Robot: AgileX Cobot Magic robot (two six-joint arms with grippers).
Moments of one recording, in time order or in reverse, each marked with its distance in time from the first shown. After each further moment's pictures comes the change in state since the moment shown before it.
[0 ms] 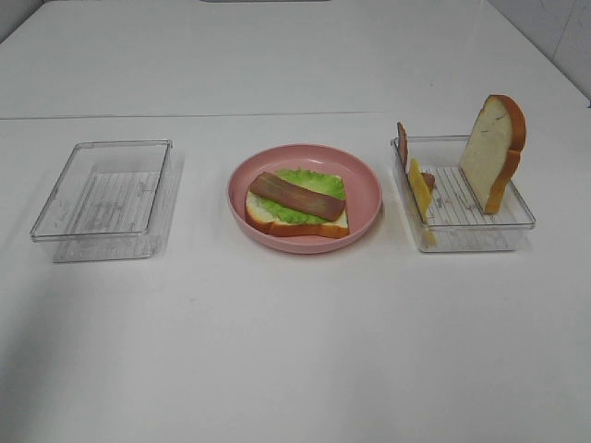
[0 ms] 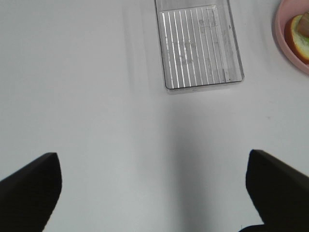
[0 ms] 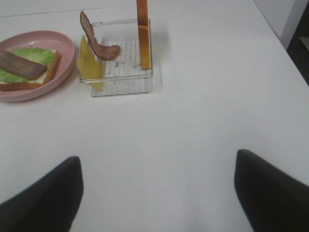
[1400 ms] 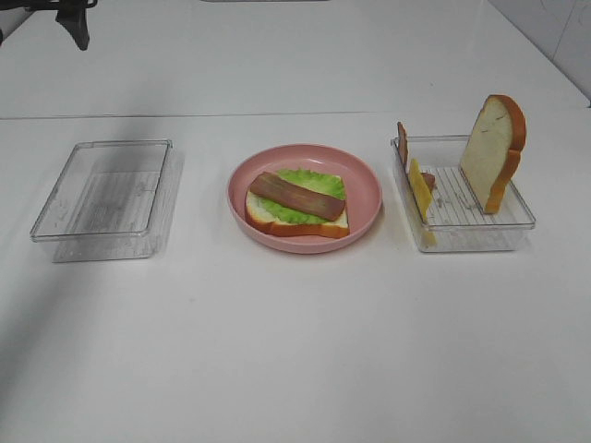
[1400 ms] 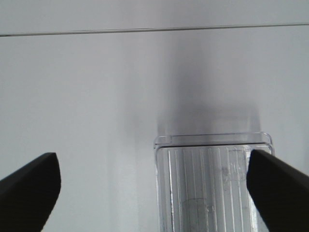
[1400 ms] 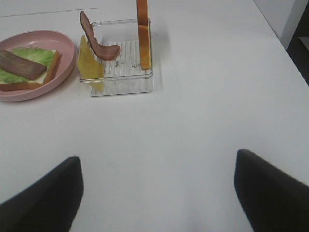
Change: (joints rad) left arm -0.014 1.278 -1.198 0.033 0.063 -0.086; right arm 0.000 0.000 0.000 0.000 0.000 0.000
